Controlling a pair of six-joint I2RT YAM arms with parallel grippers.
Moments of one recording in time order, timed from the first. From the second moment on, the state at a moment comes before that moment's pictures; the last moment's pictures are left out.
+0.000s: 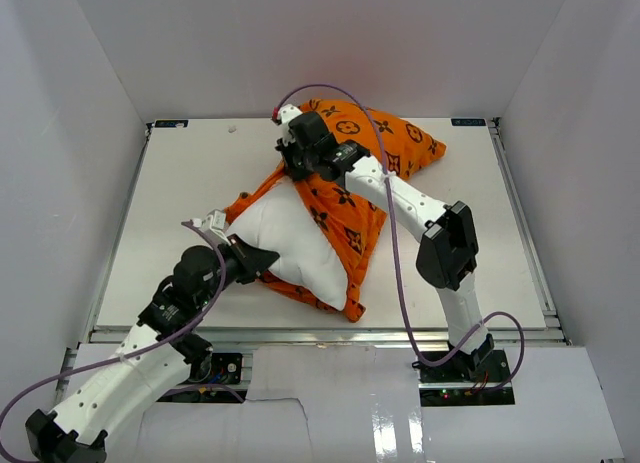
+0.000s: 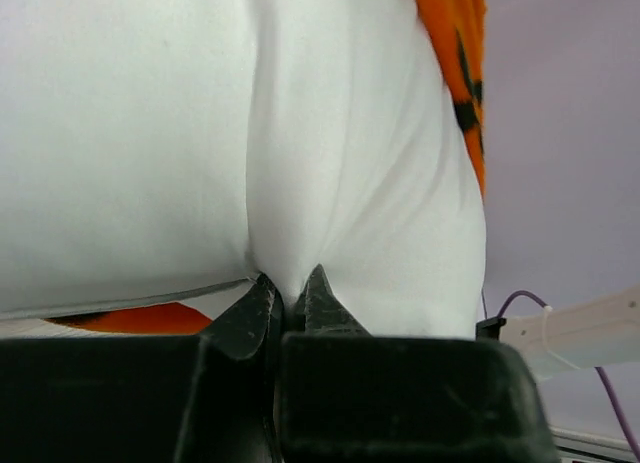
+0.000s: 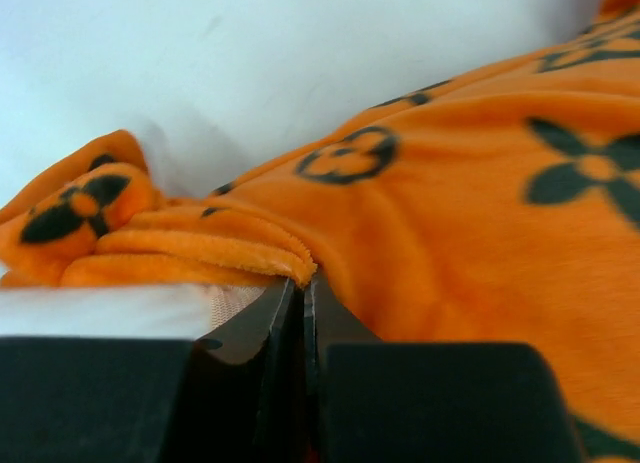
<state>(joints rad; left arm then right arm) -0.60 0.54 0.43 -0.19 0.06 -0.90 0.84 2.08 2.01 -0.53 0.01 0.07</state>
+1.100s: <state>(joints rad) -0.60 0.69 0.65 -0.44 -0.27 -0.89 0.51 1.66 1.88 -0.56 -0.14 0.17</state>
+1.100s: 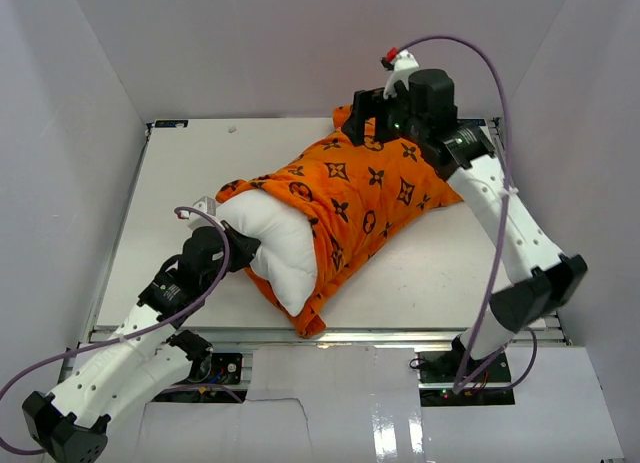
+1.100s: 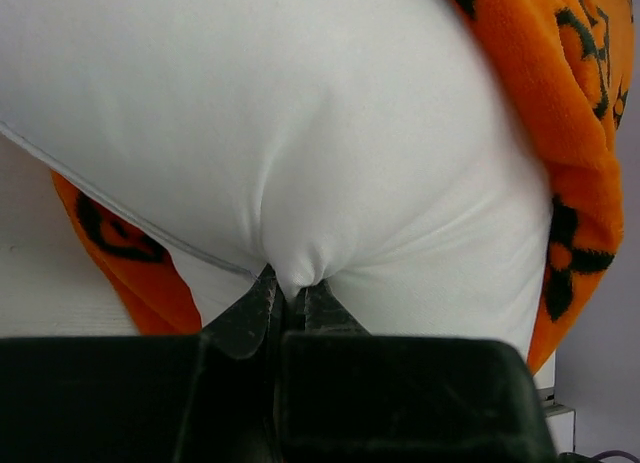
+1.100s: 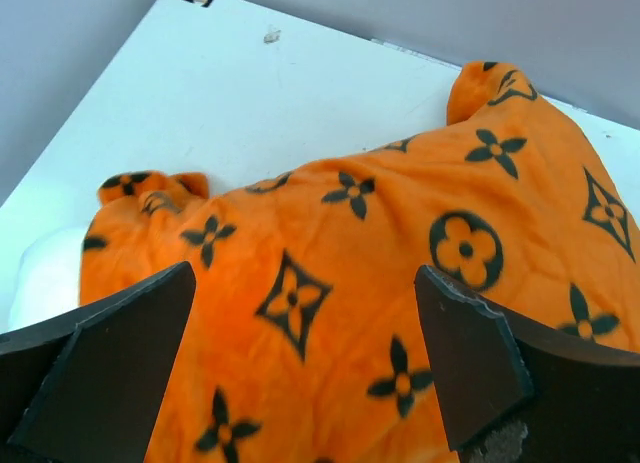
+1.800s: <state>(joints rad) -0.60 0.73 0.71 -0.42 -0.16 -0.91 1.08 0.94 0.68 -0.20 -0.17 0.26</state>
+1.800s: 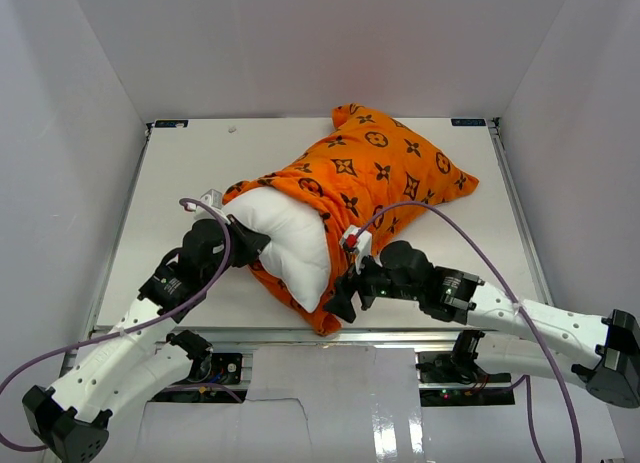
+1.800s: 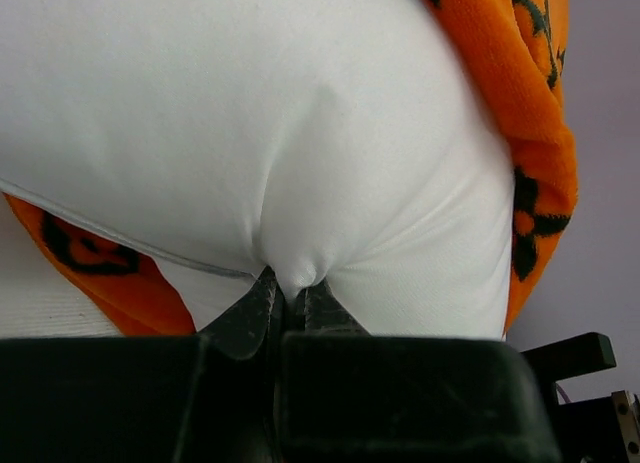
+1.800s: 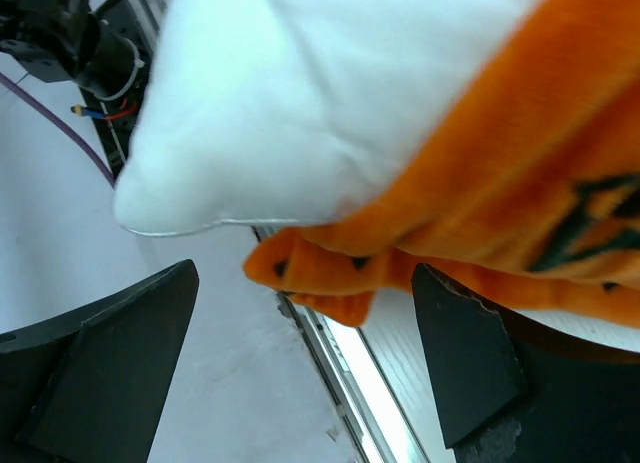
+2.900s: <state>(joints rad) -0.61 0.83 0.98 -0.53 0.15 -0.80 0.60 0.90 0.46 -0.03 0.39 0.46</state>
